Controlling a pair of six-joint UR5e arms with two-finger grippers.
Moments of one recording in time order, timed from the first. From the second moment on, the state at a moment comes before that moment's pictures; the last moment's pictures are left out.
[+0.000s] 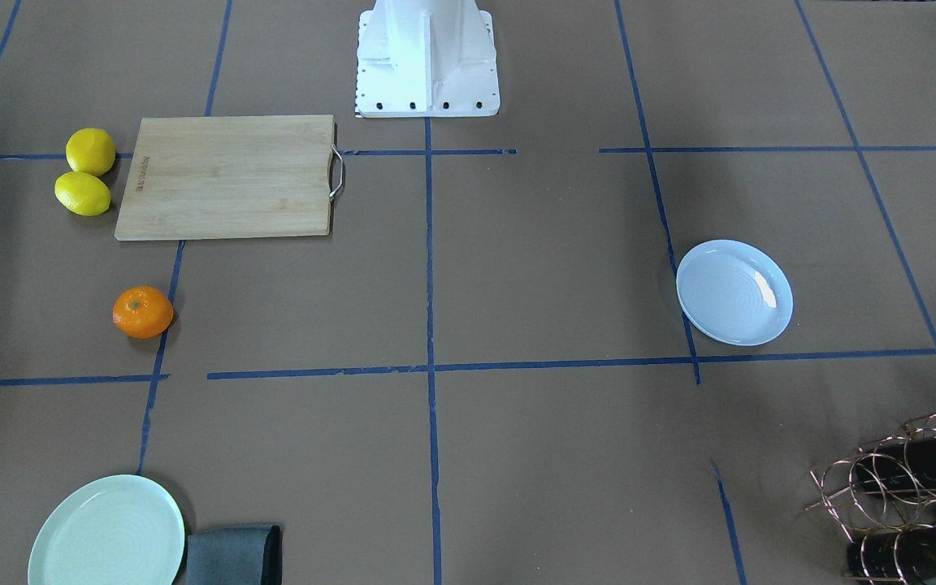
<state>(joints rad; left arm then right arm) -1.39 -1.53 -1.74 -1.75 -2.51 -0.06 1.50 -1.55 1.70 -1.71 2.39 -0.03</state>
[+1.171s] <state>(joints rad) -0.98 -1.62 -1.48 -2.31 -2.22 -0.83 1.50 -1.55 1.69 -1.71 2.44 -0.03</state>
